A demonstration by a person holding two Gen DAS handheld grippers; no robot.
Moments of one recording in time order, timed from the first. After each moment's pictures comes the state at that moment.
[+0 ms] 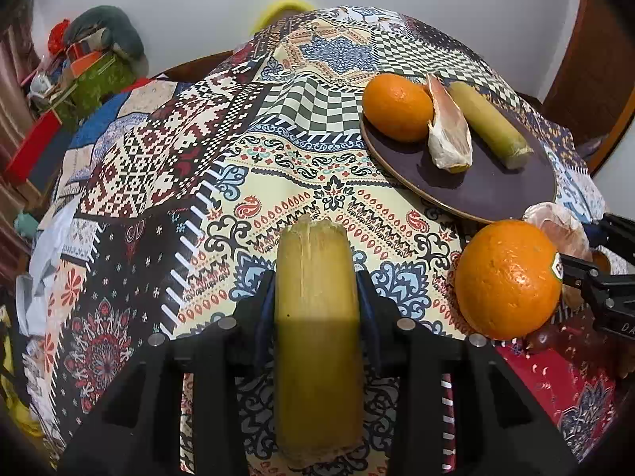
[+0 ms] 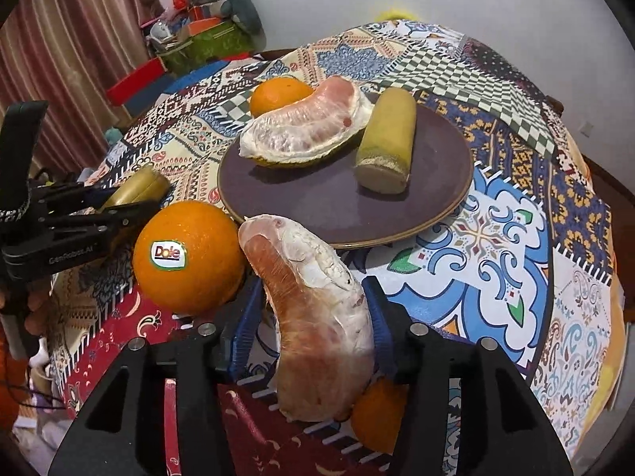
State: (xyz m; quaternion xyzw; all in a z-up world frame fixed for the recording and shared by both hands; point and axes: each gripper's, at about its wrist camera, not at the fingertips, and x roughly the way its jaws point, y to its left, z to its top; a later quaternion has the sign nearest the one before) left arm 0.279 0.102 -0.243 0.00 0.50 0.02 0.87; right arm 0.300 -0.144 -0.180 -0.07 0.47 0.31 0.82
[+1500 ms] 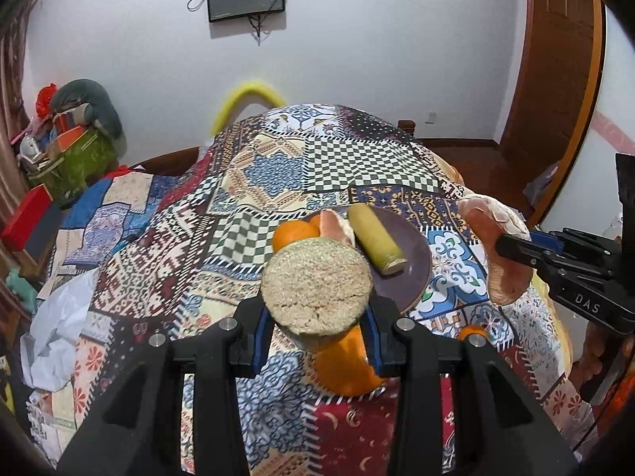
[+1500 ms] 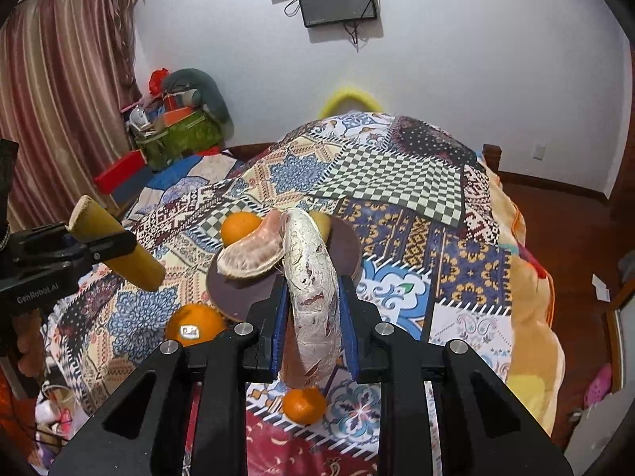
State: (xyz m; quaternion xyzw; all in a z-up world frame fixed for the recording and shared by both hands) left arm 0.265 0.029 -0.123 0.02 0.38 -0.04 0.92; right arm 0.296 -0.214 -0.090 0.00 0.36 0.26 0.90
